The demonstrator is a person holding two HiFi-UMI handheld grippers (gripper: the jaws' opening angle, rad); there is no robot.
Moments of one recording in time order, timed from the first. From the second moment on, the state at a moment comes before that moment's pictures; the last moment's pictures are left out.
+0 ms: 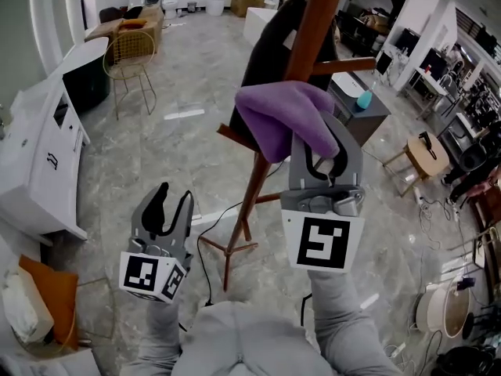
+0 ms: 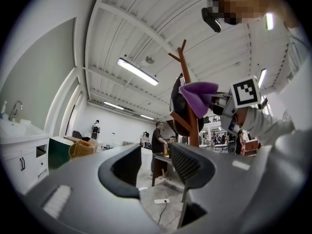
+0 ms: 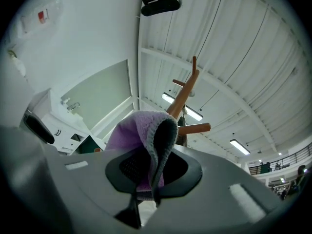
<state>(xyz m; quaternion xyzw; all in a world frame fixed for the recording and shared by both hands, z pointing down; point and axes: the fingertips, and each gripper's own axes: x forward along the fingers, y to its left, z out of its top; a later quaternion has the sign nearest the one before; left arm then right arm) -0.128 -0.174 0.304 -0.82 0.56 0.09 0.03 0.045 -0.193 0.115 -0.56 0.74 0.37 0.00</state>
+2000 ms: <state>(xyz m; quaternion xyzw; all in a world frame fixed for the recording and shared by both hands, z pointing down) -0.122 -0.184 0.327 -0.83 0.55 0.07 0.00 0.031 -0.189 0.428 -0.51 0.81 0.19 -0.23</state>
